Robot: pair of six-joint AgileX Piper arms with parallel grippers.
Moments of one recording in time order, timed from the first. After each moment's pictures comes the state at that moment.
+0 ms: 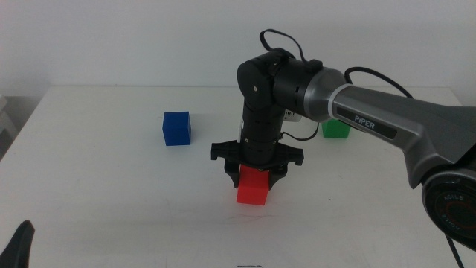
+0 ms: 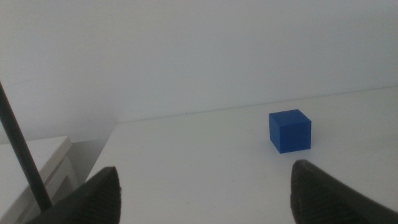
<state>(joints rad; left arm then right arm) -0.04 -0.01 0.03 0.01 0.08 0.09 0.68 2.25 -1.94 0.03 1.22 0.70</state>
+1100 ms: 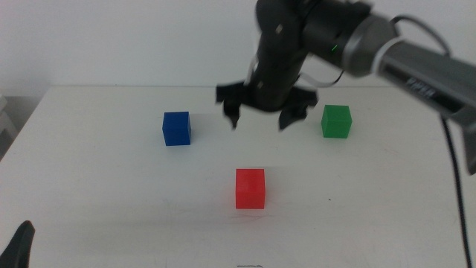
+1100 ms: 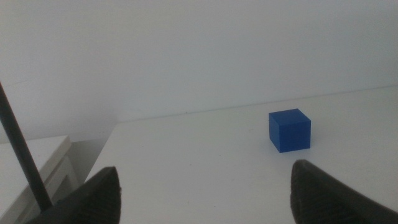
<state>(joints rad) -0.04 -0.01 0.03 0.01 0.08 0.09 0.66 2.11 -2.05 -0.07 1.23 0.63</state>
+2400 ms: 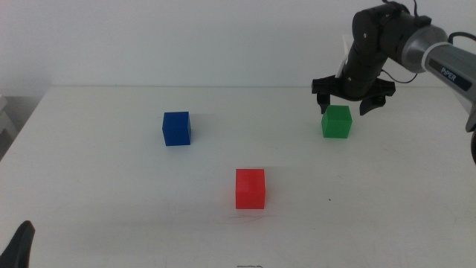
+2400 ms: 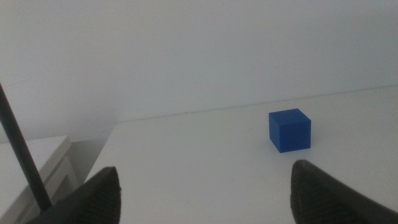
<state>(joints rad) -0.04 -0.01 0.03 0.01 0.08 0.09 0.27 2.30 -2.09 -0.12 1.08 0.38</state>
